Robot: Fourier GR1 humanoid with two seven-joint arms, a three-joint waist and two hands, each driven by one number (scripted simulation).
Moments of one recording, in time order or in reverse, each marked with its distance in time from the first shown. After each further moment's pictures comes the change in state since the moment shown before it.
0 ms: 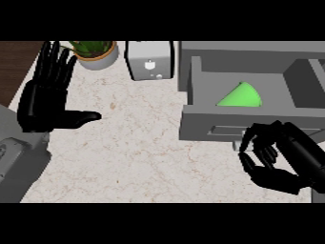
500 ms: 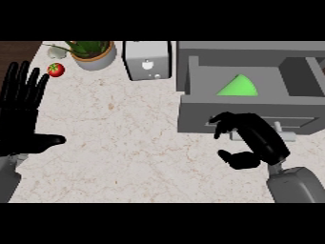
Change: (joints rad) left arm 0.205 0.068 0.122 -0.061 0.014 -0.172 -0.025; right arm -0.134 0.073 0.095 0.395 0.275 -0.169 -0.134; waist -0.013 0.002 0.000
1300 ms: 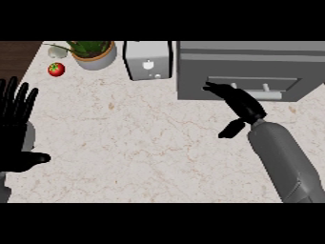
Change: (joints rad) left arm 0.122 -0.047 0.119 0.001 -0.061 -0.161 -0.009; right arm -0.414 0.065 -0.139 0.760 0.100 -0.128 -0.224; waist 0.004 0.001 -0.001
